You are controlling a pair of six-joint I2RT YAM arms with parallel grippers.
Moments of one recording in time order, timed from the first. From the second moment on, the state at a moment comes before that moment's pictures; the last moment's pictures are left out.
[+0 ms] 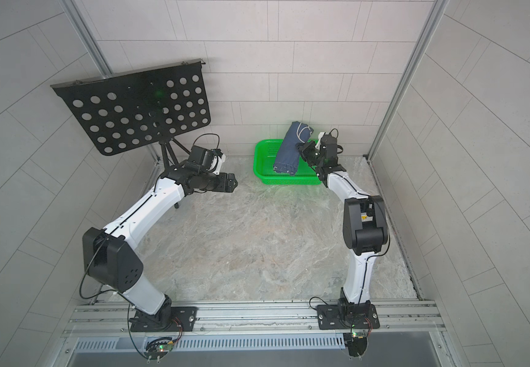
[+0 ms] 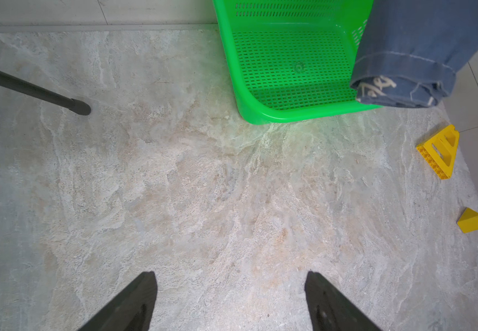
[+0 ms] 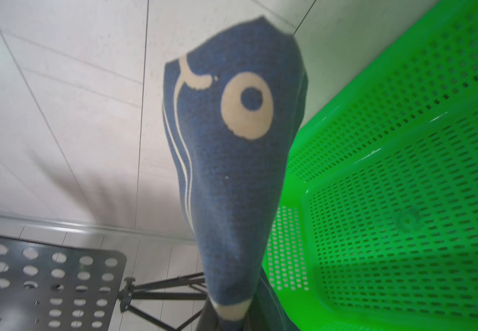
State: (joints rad) left arm -0.37 1.65 1.54 -0.76 0.14 -0.24; right arm 0.06 2.00 1.58 0.22 -0.38 1.12
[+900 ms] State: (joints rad) left arm -0.34 1.64 1.49 -0.79 0.22 -0.24; right arm 0.26 2.36 1.83 0.16 0.51 1.67
